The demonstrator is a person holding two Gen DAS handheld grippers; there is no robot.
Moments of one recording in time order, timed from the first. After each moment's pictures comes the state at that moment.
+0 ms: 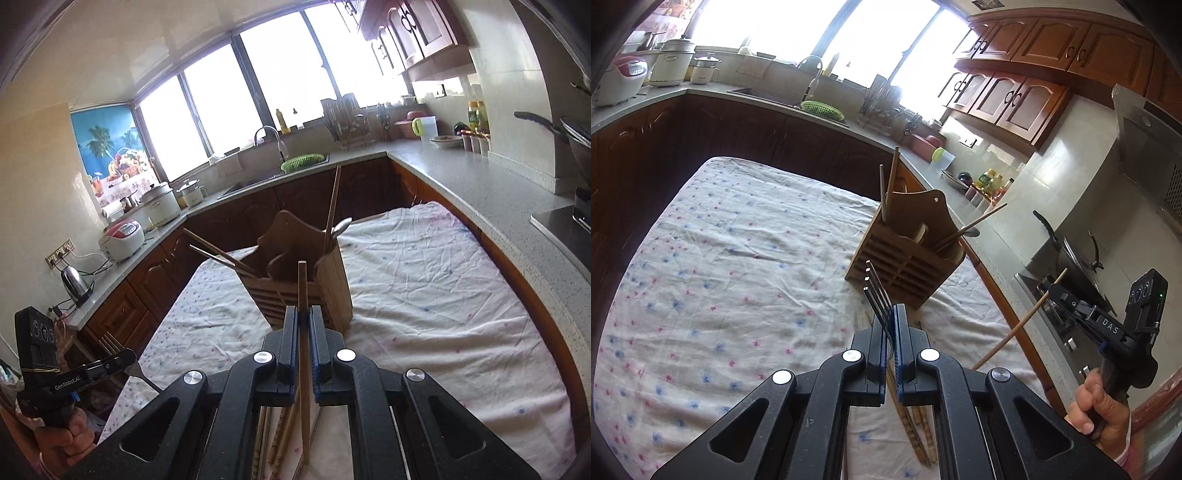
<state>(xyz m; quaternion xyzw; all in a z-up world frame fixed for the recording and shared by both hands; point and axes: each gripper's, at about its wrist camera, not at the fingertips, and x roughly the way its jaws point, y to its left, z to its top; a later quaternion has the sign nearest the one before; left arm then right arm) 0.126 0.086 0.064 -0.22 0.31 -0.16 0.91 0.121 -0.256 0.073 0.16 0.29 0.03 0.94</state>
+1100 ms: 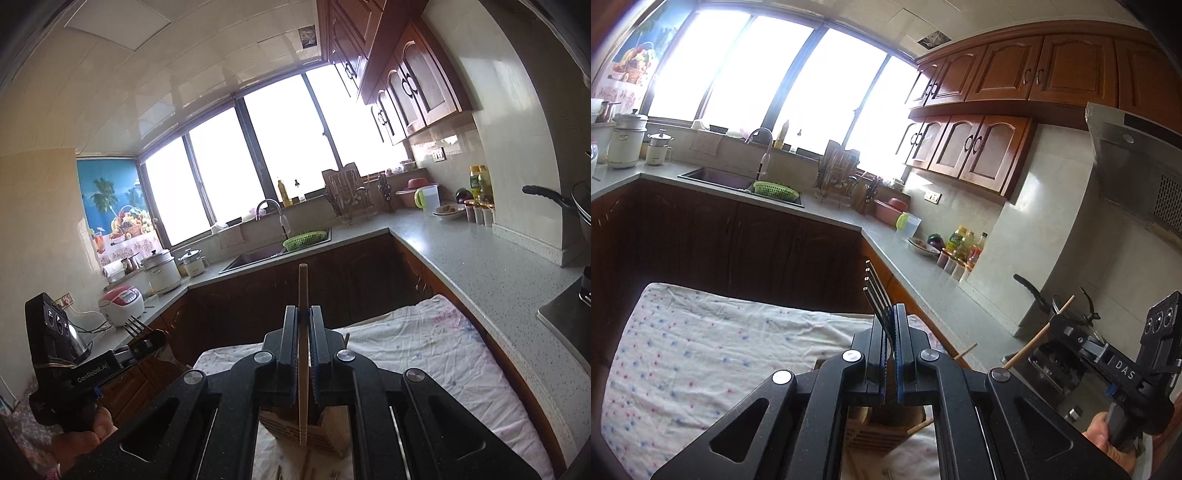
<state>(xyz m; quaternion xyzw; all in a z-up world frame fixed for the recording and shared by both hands) 0.286 0.025 0.127 -0.17 0.19 -0.19 0.95 0.192 -0.285 0.150 0.17 0.17 0.01 0.97</state>
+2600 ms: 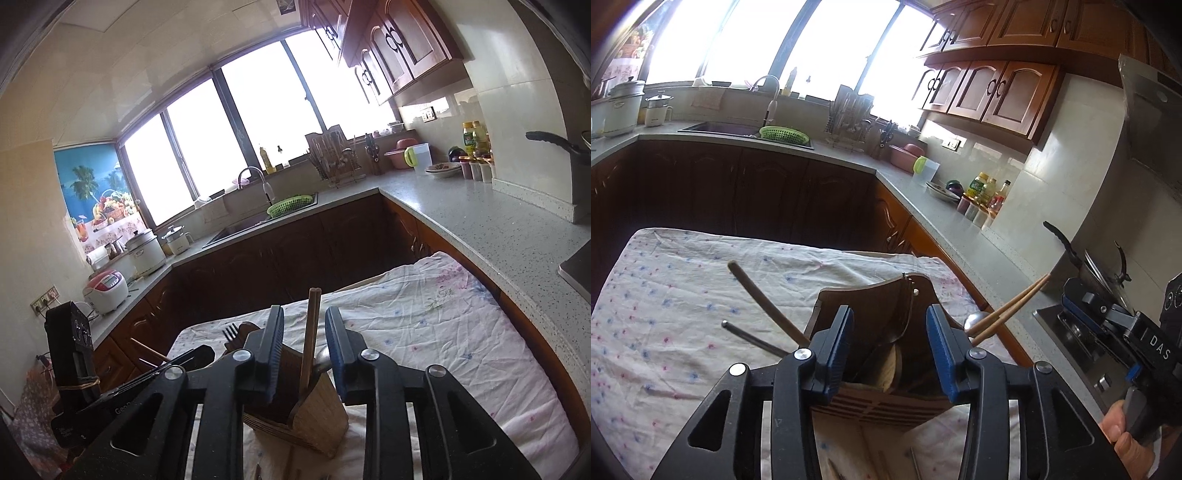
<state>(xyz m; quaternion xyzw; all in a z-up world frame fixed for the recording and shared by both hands) 0.356 -0.008 0.048 -0.16 0.27 -0.18 0.93 0.235 -0.296 0.080 0.19 0.23 0.00 0.96</state>
